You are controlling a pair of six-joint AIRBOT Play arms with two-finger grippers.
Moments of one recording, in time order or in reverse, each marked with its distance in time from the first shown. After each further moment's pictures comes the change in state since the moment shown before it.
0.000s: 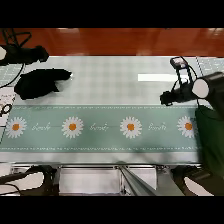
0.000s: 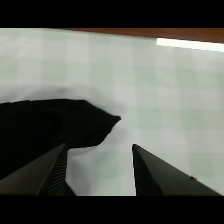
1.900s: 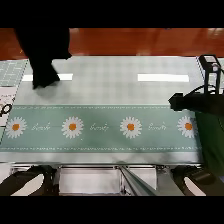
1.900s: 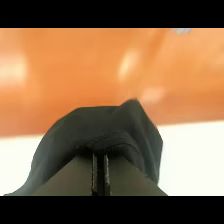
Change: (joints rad) left arm -0.169 0.328 0.311 0.013 -0.111 -0.084; right arm 0.000 0.330 -0.072 0.119 -0.003 0.098
